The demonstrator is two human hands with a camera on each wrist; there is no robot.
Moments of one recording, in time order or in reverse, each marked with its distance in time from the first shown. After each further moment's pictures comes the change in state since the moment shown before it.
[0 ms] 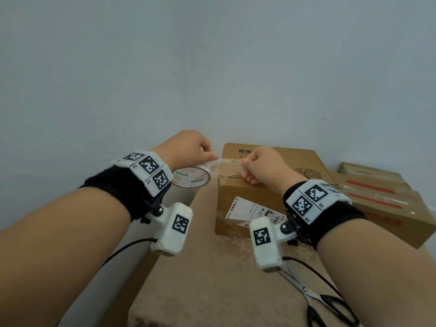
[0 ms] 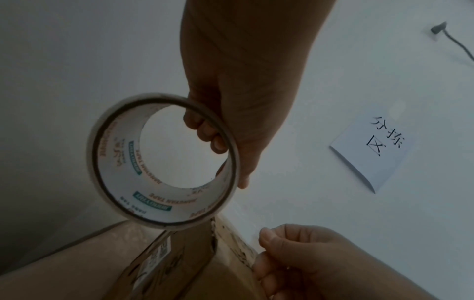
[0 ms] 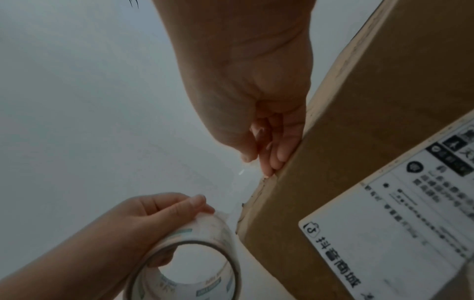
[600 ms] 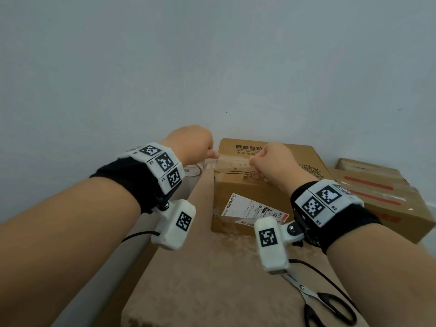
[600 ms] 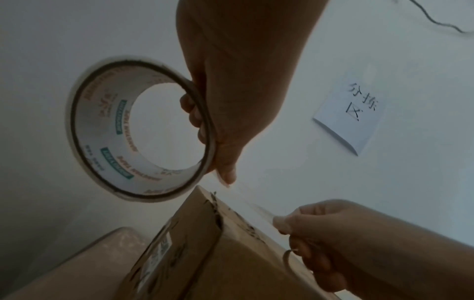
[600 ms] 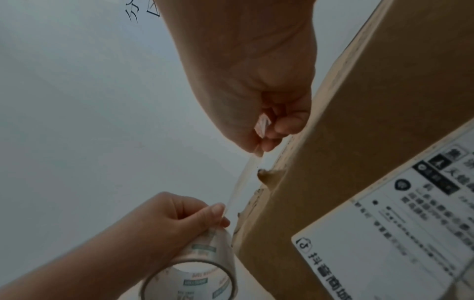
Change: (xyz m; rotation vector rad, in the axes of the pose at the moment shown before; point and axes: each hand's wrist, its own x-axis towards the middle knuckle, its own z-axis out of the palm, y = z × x) left_hand 0.023 0.014 0.010 0.440 -0.101 0.041; right_hand 0.012 0.016 -0.014 -0.254 0.097 0.039
